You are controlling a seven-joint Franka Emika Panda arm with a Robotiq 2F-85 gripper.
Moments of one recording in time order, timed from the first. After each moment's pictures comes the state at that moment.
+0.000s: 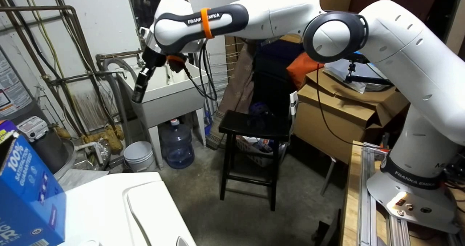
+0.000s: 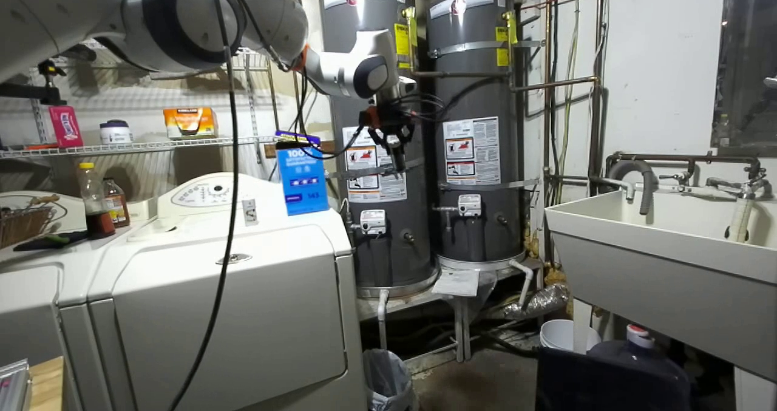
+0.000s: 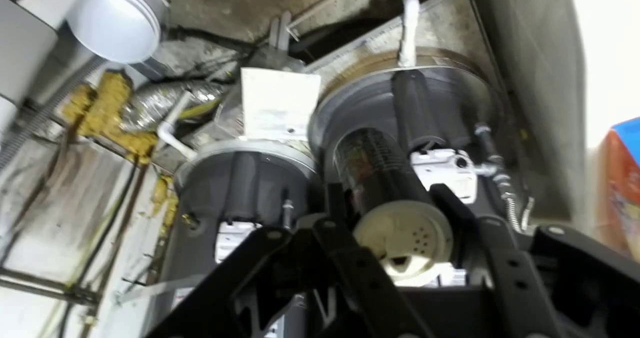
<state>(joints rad) 0.09 0.92 0.18 -0.89 0.08 2.35 -0.47</state>
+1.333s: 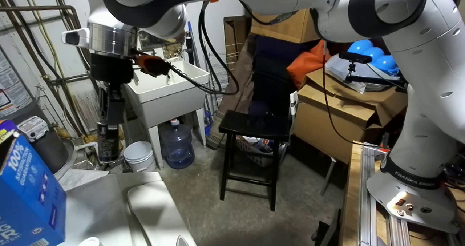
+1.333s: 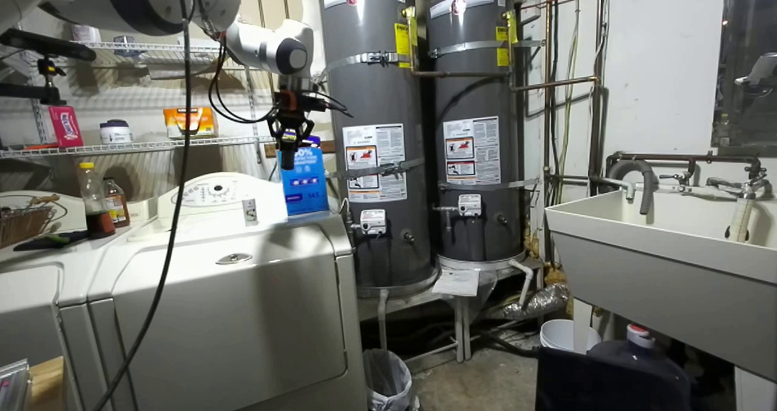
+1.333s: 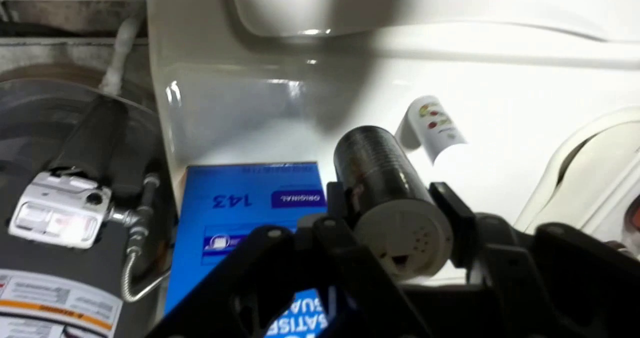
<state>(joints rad) 0.26 0.72 0.38 -1.07 0.08 1.95 -0.70</state>
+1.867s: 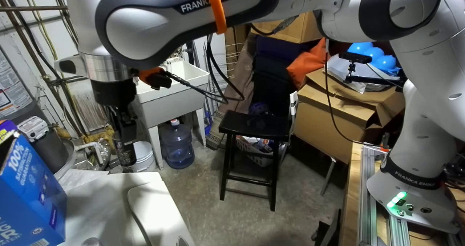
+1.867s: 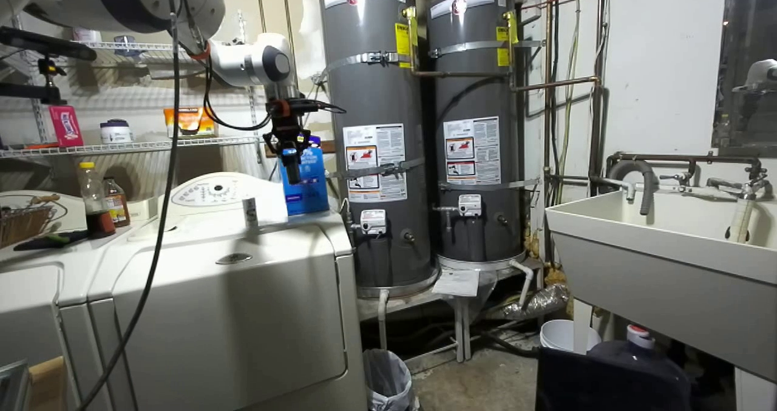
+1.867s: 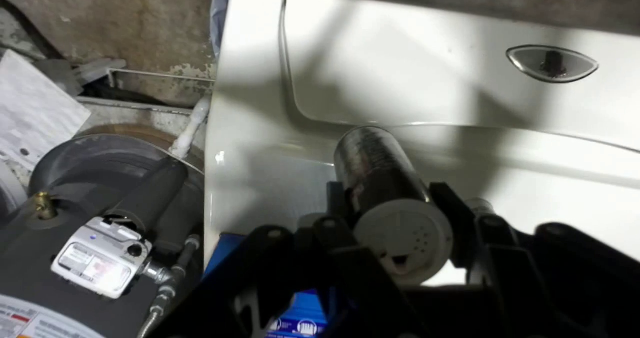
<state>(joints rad) 0.39 0.70 0.28 -1.13 -0.18 1.97 -0.63</state>
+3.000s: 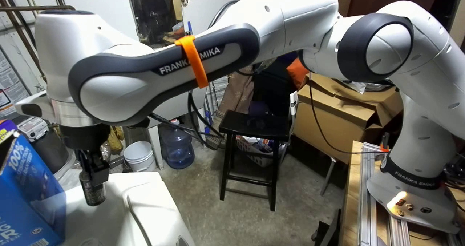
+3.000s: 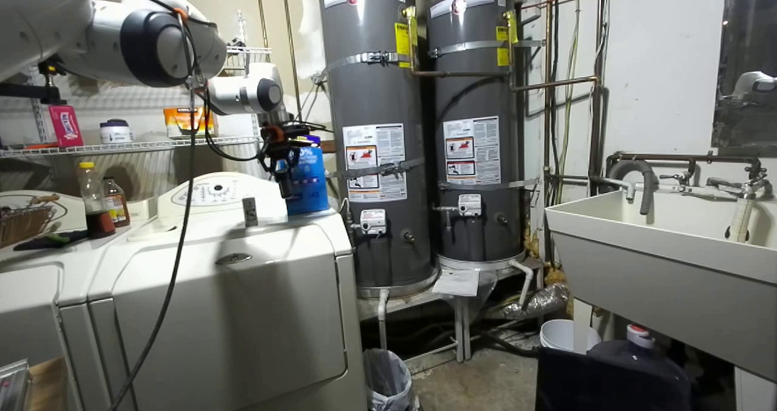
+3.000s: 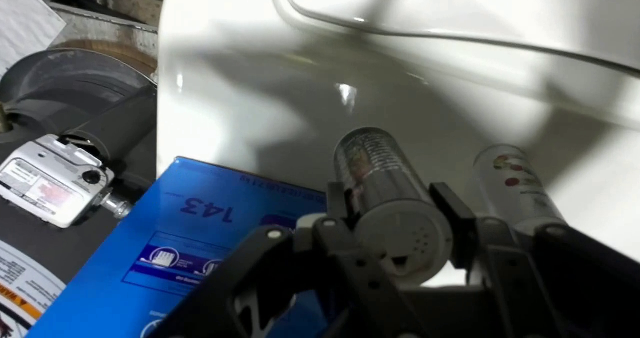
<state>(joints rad) 0.50 0.93 0.28 -0.91 -0.20 2.07 -0.67</state>
